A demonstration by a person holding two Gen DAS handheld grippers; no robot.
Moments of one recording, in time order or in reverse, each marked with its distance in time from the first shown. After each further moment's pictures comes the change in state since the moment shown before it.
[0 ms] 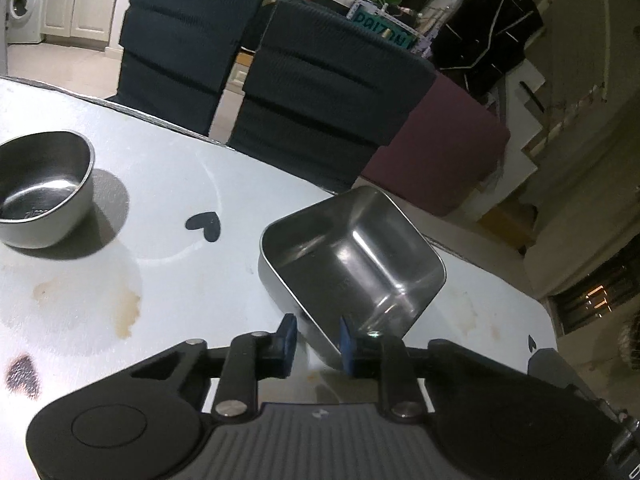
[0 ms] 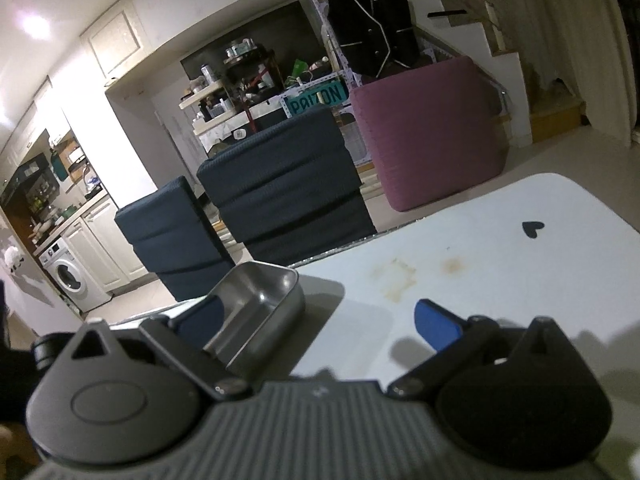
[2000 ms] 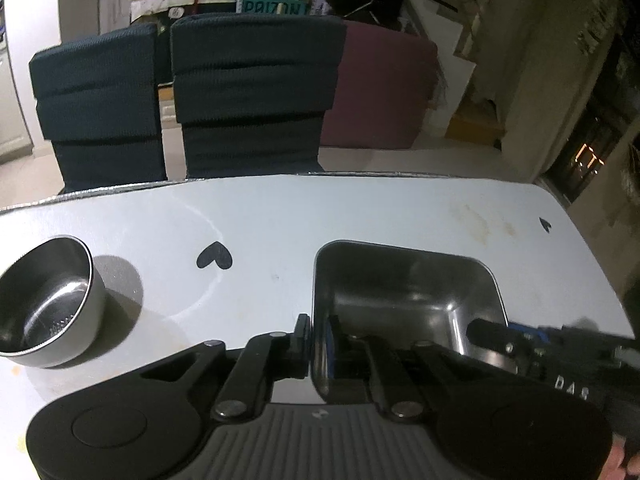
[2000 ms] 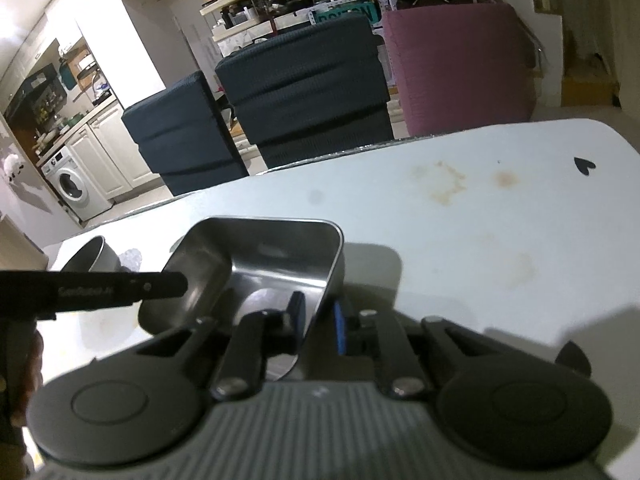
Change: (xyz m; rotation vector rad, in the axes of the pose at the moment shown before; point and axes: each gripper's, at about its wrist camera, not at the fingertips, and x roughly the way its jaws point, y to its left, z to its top) left arm -0.011 0.010 -0.002 0.461 0.060 0.001; right arm 0.031 0.031 -0.022 -0.131 0.264 0.007
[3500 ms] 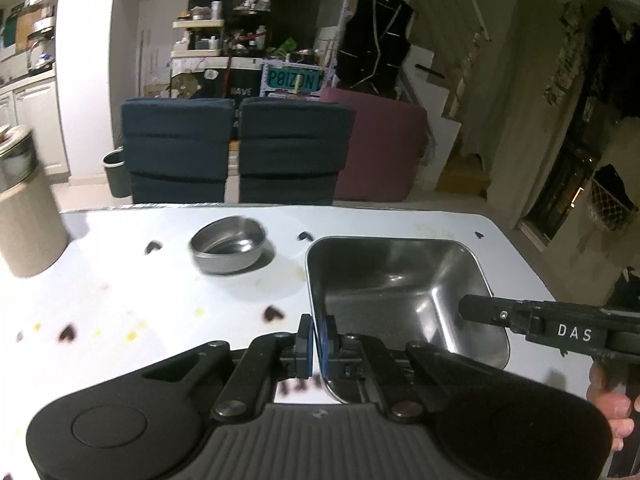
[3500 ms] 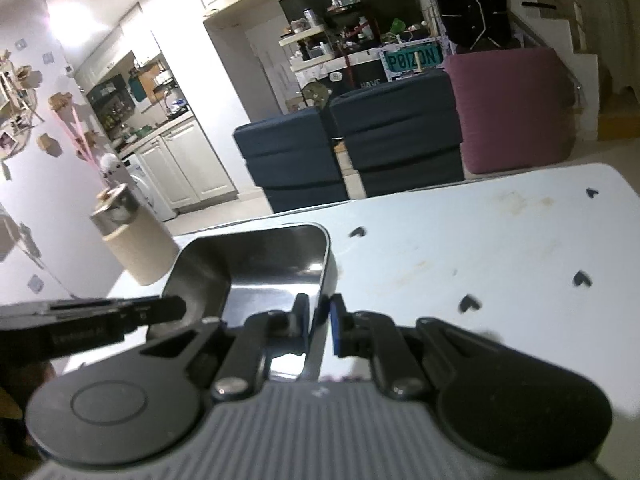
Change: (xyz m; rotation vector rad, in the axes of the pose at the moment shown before) left arm -0.271 0.062 -0.122 -0.034 -0.184 -0.001; right arm -0.156 0.116 -0.058 -0.062 -0.085 0.156
